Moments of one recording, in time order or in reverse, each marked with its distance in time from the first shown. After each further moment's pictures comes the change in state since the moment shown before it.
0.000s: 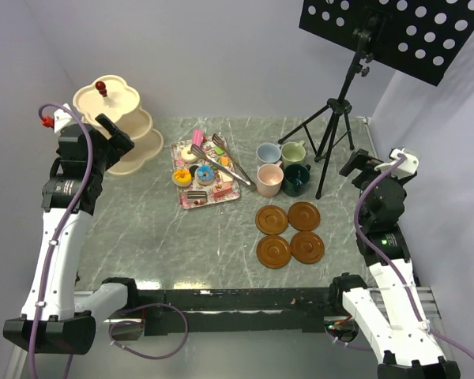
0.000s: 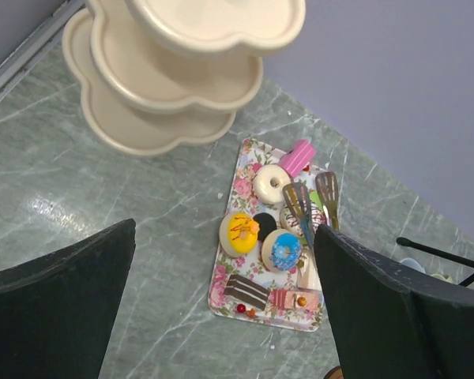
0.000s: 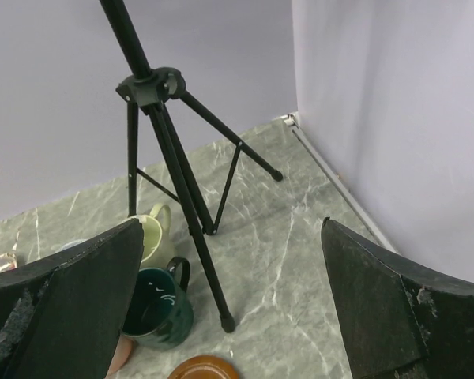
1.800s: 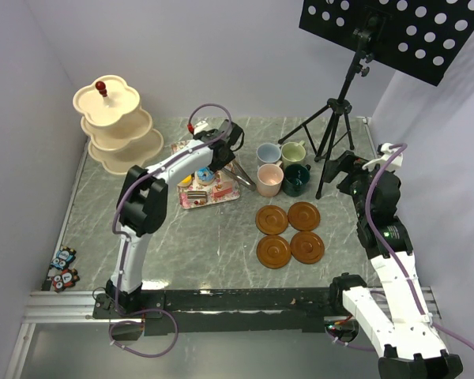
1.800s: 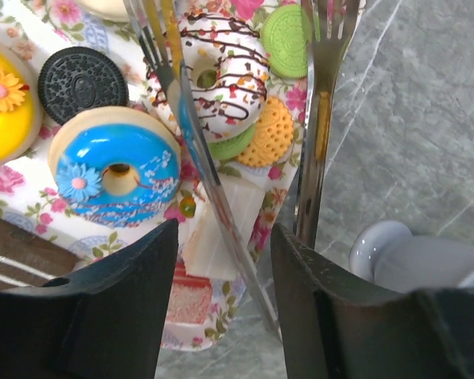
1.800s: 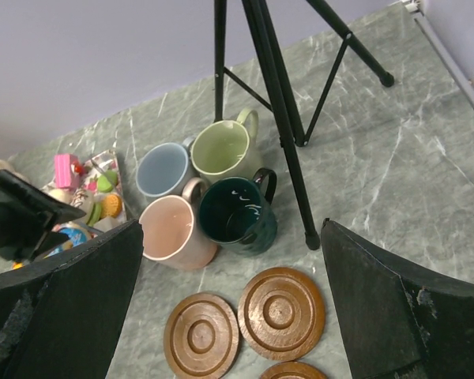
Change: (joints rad) left arm -0.567 1.111 0.545 -0.137 -0.240 -0.591; right arm 0.000 0.049 0.089 -0.262 -0.289 0.236
